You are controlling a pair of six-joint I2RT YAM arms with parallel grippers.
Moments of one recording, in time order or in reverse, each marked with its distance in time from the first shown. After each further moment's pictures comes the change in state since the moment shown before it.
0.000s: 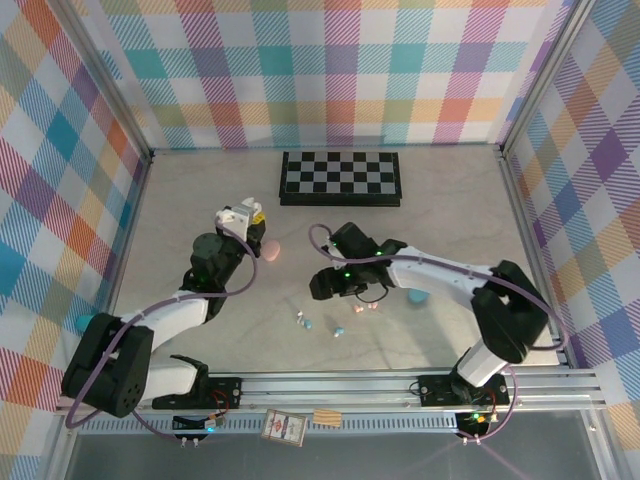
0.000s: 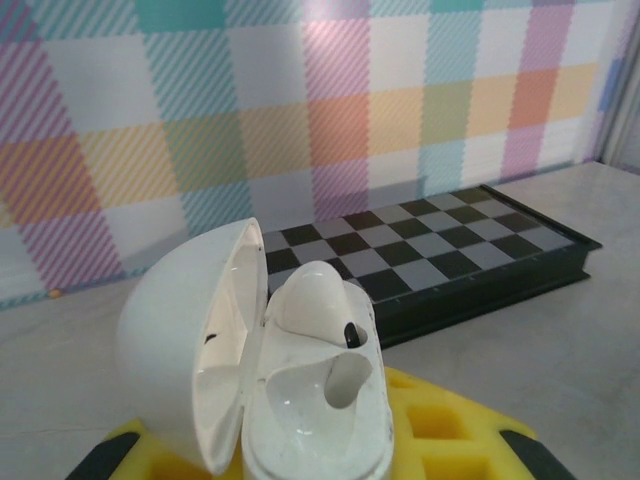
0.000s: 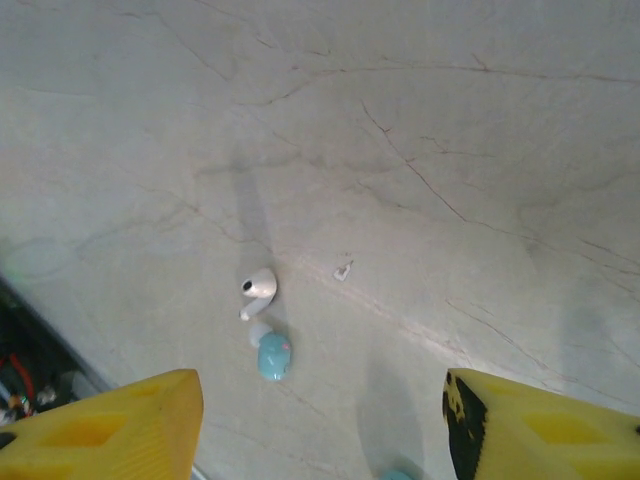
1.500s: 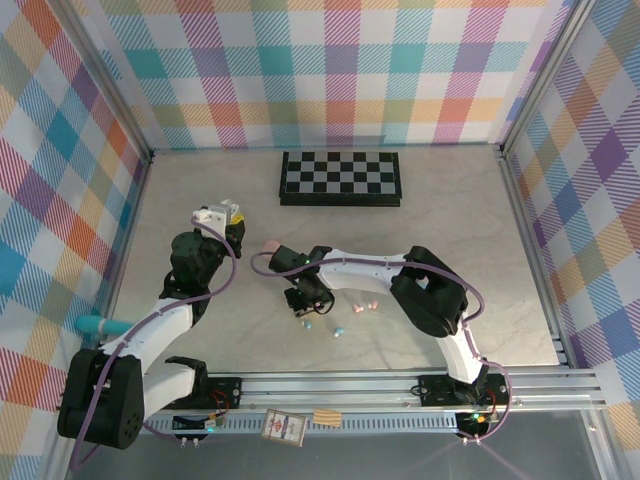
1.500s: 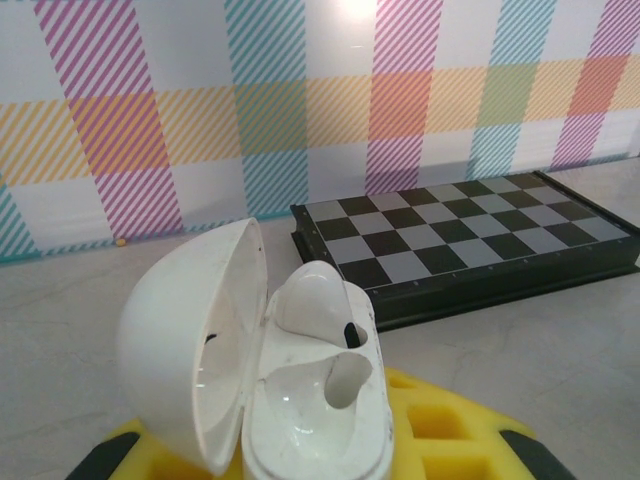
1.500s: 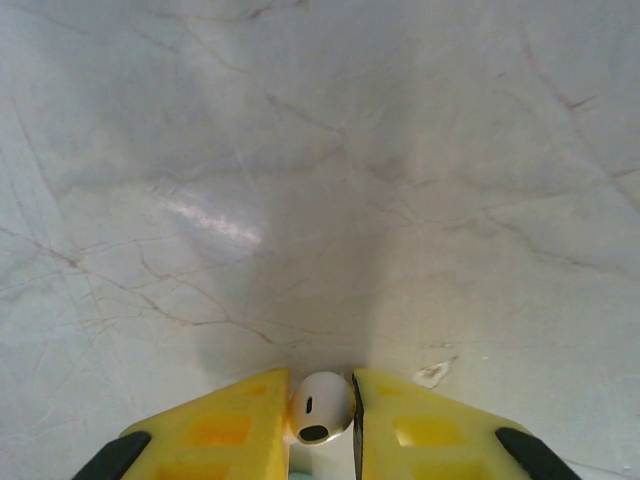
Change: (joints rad) left arm 0.146 -0.154 0.000 -0.230 0.072 -0.029; right arm 0.197 0.417 0.398 -0.285 0.249 0.071
